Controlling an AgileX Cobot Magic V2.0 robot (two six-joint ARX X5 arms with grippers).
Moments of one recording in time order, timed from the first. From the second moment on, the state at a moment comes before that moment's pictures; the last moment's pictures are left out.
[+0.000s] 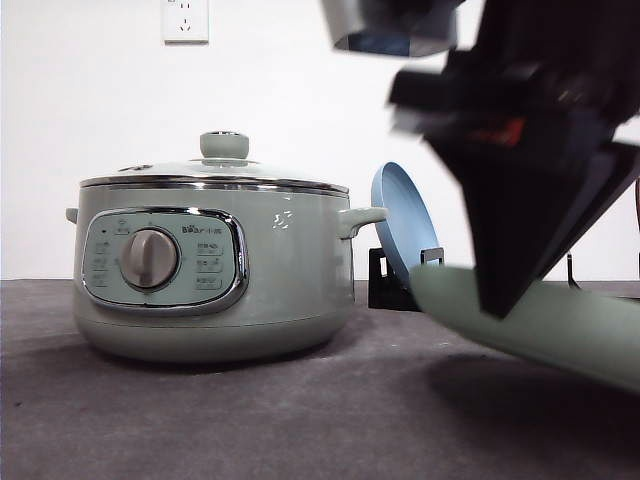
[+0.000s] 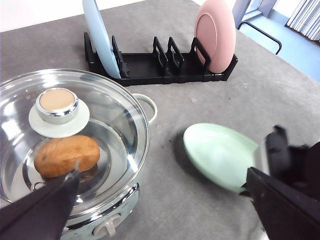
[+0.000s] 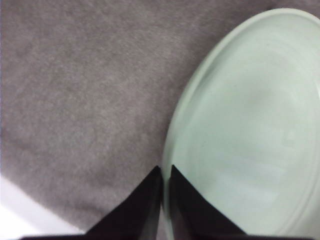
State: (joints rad) left_arx -0.44 0.89 1.16 -0.76 0.40 0.01; right_arx 1.11 1.33 0.89 -0.83 0.27 0.39
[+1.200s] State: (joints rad) left_arx -0.44 0.89 1.16 -0.78 0.40 0.01; right_arx 0.65 0.99 1.11 -0.85 -0.09 0.24
